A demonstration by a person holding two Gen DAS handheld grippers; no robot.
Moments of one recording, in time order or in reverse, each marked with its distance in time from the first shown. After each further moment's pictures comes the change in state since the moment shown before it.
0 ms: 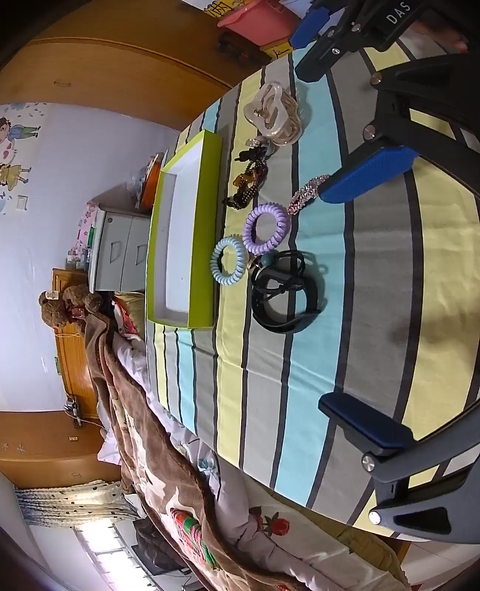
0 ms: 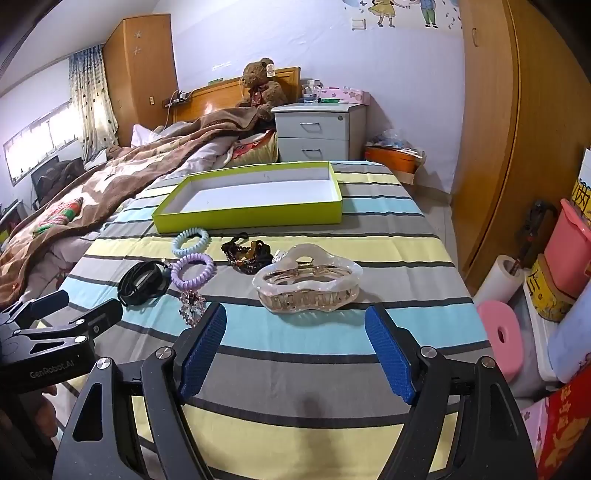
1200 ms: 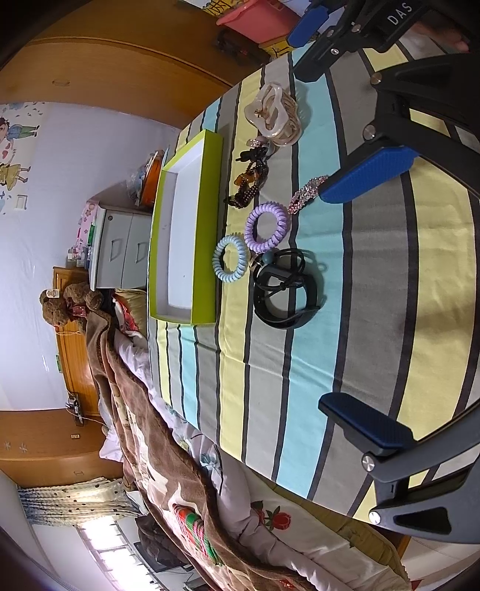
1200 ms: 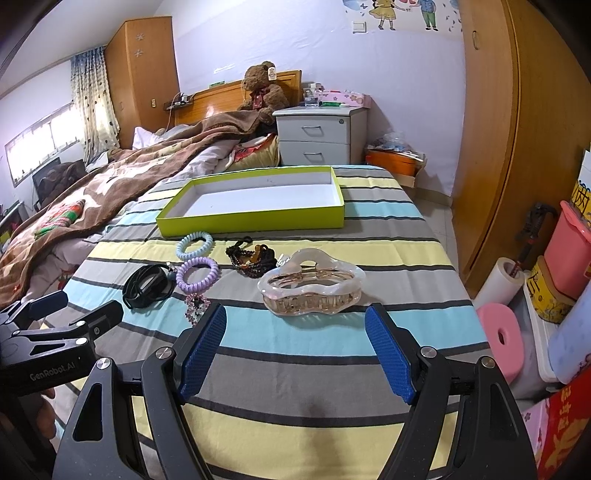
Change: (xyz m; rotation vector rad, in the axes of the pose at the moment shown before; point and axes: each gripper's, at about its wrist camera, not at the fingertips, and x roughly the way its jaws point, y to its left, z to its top) left arm -0.007 -0.001 0.002 -0.001 0.004 0.015; right arm -0.004 0.004 0.003 -0.003 -0.014 0.001
